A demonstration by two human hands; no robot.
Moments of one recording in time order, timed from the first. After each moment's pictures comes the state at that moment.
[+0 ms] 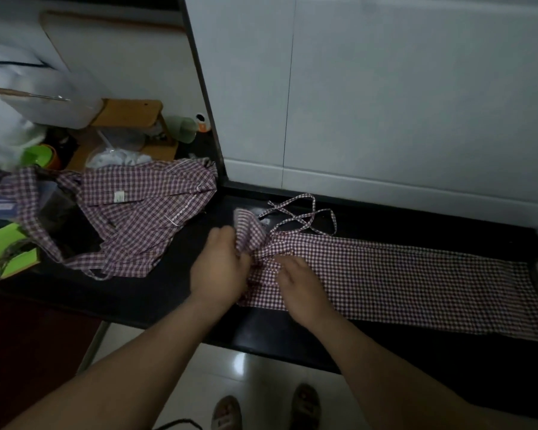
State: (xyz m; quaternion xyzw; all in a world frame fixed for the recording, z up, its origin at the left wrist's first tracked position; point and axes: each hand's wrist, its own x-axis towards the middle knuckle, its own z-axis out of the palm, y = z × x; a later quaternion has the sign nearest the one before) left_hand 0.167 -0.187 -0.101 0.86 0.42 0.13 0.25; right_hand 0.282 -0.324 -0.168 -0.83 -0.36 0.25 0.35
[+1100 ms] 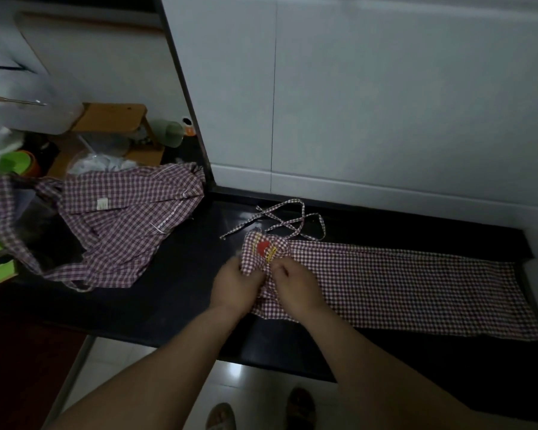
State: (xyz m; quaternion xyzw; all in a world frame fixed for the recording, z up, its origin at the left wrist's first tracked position) left_hand 0.195 -0.215 -0.143 0.68 0.51 0.09 0.52; right_hand 0.298 -0.313 -0.151 -0.84 -0.25 0.32 0.37
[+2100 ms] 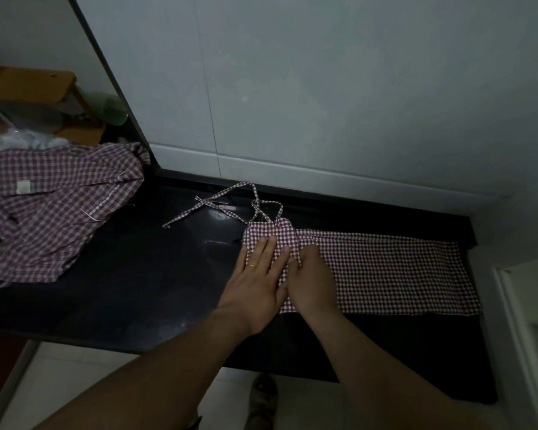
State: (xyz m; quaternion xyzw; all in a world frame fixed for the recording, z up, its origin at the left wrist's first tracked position) left_hand 0.267 -0.300 -0.197 0.98 0.15 -0.07 0.12; right_hand 0.369 -0.397 -0.168 -0.92 -0.16 0.17 0.32
